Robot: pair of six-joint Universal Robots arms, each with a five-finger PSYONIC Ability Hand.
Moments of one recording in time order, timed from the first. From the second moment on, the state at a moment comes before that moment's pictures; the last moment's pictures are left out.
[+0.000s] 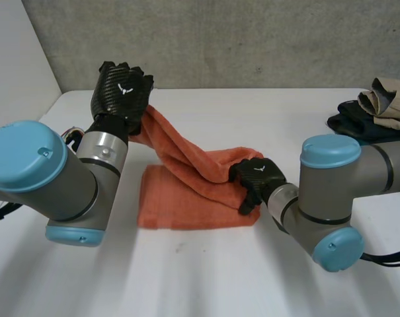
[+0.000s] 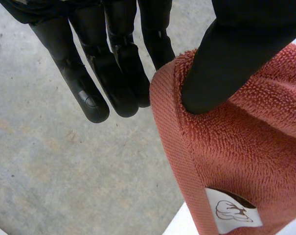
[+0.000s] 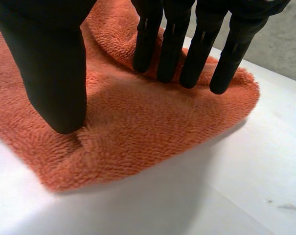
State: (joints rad) left arm 4.19 -1.95 -1.55 3.76 -1.65 3.75; right arm 2.10 -0.88 1.35 -0.07 1.44 3.00; left_hand 1.14 1.20 1.19 1.20 0.96; right_hand 0.60 0.60 0.60 0.60 0.42
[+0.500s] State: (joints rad) left arm 4.18 -1.95 -1.54 3.73 -1.65 3.75; right arm 2.13 -0.85 1.35 -0.07 1.48 2.95; left_hand 1.14 1.20 1.19 1.20 0.96; right_hand 0.68 0.67 0.68 0.68 0.50
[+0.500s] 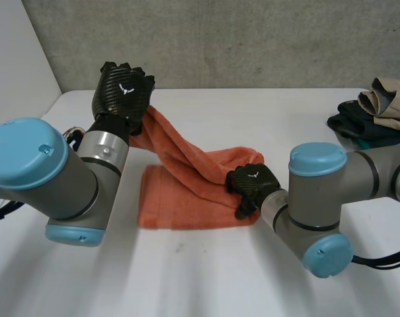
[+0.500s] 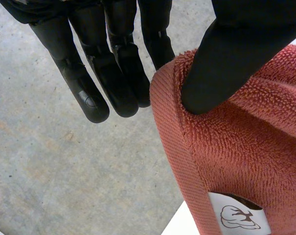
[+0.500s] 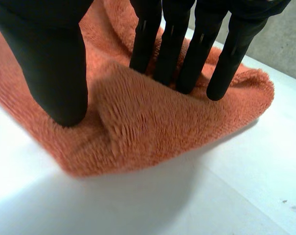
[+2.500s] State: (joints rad) left arm 3.84 -1.77 -1.77 3.45 -1.70 3.52; right arm 1.52 -1.09 1.66 -0.22 1.25 2.72; left_hand 0.19 0.21 0.21 0.20 0.05; right_hand 1.12 1.17 1.19 1.20 0.98
